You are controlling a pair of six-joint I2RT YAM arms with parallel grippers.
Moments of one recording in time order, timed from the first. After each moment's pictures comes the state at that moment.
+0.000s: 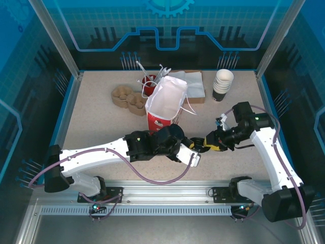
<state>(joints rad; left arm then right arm) -1.19 1.41 1.26 -0.52 -0.06 0.94 0.11 1.09 1.08 -1.39 -0.81 0.34</state>
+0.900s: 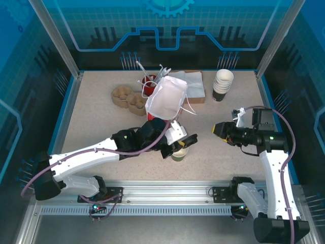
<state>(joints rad) -1.02 1.26 1.04 -0.39 0.13 -0.01 -0.09 0.85 0.96 -1.08 -0.84 0.44</state>
